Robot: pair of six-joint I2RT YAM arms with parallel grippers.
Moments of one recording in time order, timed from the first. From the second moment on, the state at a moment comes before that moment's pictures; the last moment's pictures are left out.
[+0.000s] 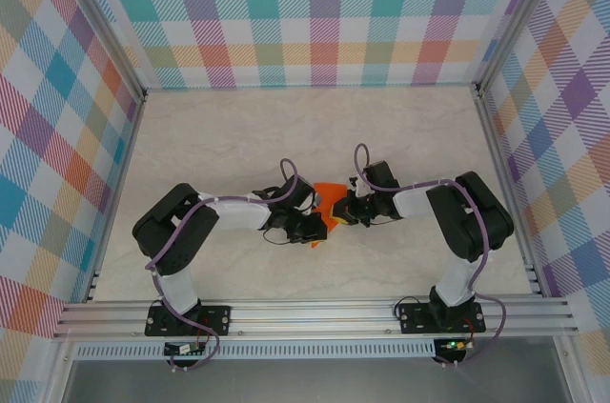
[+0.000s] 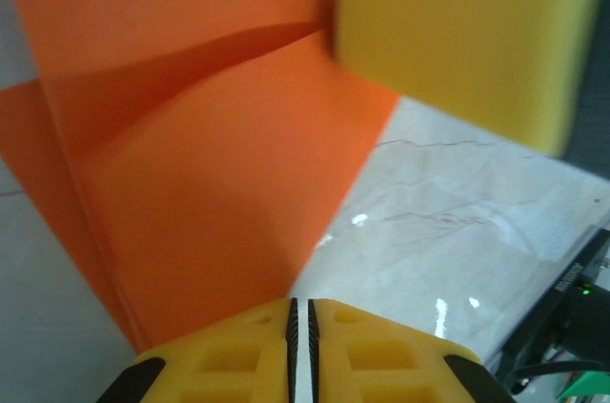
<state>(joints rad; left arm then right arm) -0.78 1.80 0.90 -0.16 0.48 -0.82 0.46 1.78 0.71 0.09 -0.74 0.84</state>
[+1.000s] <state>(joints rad) -0.78 1.54 0.84 -0.27 0.36 -0.80 0.46 1.57 0.72 -0.12 -0.63 0.80</state>
